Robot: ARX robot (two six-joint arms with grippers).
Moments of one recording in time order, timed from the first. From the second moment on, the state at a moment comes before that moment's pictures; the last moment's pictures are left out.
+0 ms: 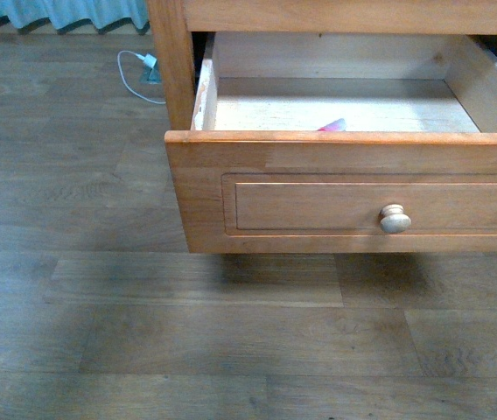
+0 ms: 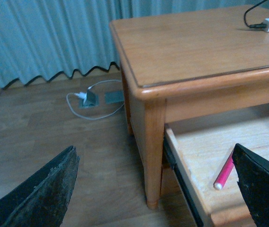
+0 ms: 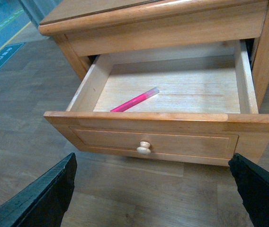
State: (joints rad) left arm -0.36 0.95 0.51 0.35 -0.24 0.04; right arm -0.10 0.47 0.40 -0.29 -0.45 0.11
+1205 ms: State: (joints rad) left arm -0.04 0.36 0.07 0.29 -0.01 -0.01; right arm -0.10 0.47 0.40 -0.29 -0.45 0.11
